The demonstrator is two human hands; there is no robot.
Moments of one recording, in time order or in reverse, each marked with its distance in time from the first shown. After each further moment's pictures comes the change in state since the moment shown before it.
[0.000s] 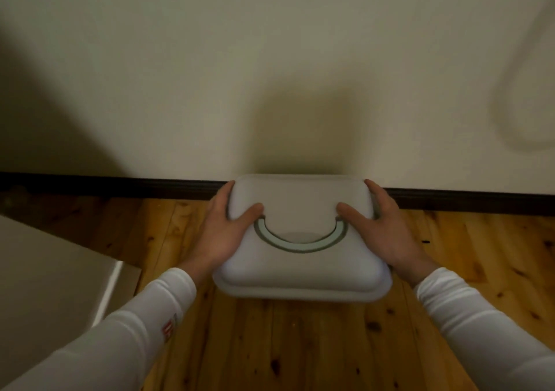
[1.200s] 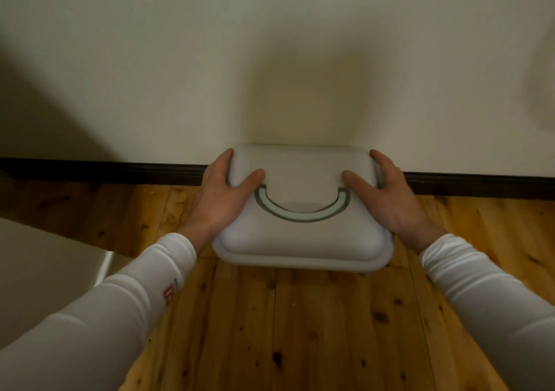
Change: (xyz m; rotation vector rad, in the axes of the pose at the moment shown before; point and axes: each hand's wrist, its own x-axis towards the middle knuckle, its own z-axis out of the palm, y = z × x) left_hand 0.033 0.009 0.001 0.118 0.007 -0.023; right_hand 0.032 -0.002 0.006 -0.011 0.009 -0.007
